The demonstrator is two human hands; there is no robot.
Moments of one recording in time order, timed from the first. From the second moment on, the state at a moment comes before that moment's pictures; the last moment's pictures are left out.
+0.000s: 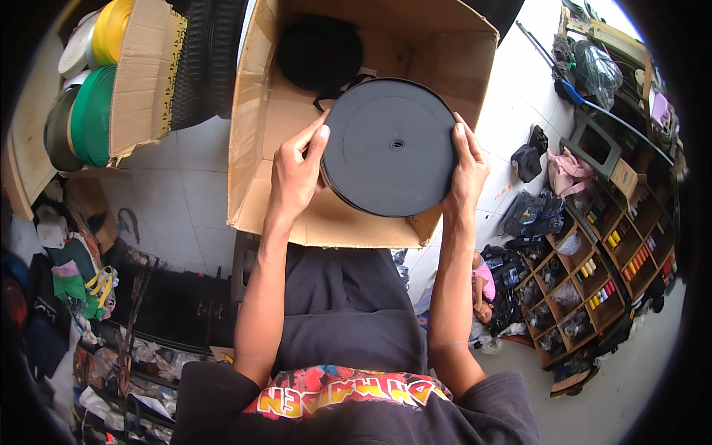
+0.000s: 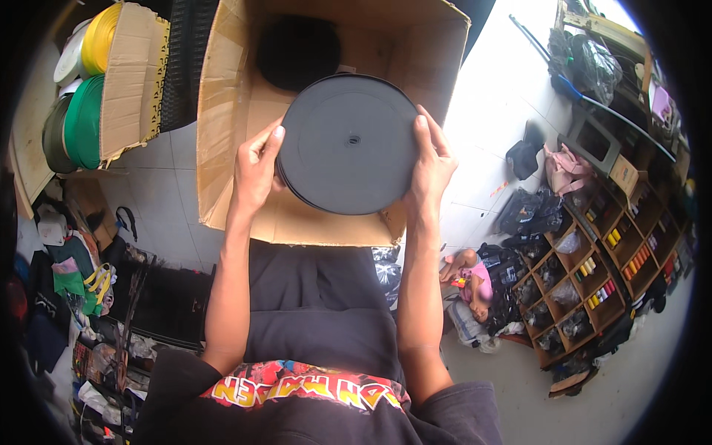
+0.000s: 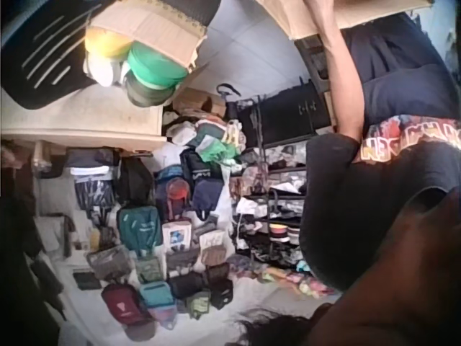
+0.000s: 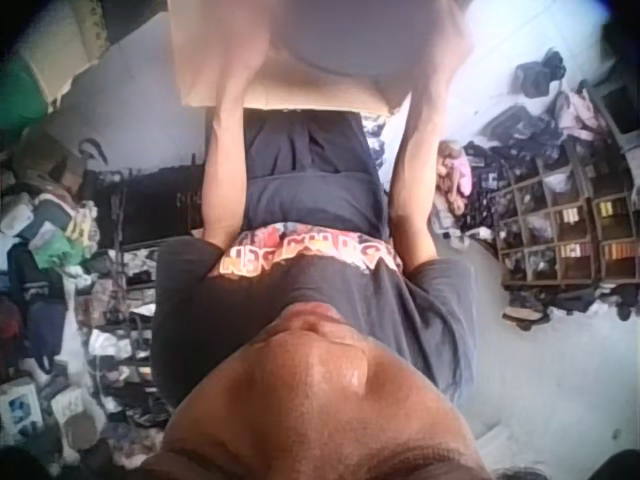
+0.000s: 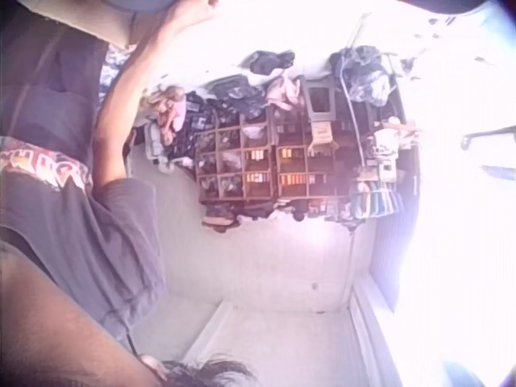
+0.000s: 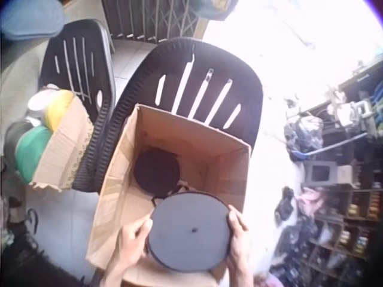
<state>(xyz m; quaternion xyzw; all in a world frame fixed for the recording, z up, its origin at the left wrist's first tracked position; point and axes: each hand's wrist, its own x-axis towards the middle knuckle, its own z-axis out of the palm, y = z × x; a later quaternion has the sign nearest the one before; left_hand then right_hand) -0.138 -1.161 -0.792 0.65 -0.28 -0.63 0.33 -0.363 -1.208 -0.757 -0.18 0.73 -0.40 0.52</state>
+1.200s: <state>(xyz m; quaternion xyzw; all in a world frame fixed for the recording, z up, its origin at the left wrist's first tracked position) -0.052 -1.115 -0.546 0.65 -0.41 -0.54 0.35 -0.313 -1.228 -0.525 -0.46 0.52 -0.24 0.68</state>
